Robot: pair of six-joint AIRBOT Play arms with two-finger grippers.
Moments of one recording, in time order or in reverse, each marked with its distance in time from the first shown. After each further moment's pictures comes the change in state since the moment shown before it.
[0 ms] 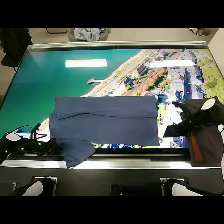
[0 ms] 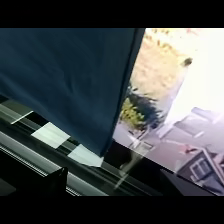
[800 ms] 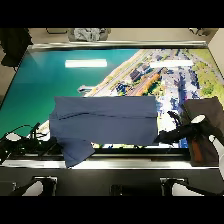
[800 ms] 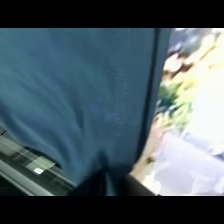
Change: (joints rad) left arm -0.002 0.000 -0.003 -0.033 0.029 -0.005; right arm -0.001 -0.013 -0.248 0.187 -0.243 0.057
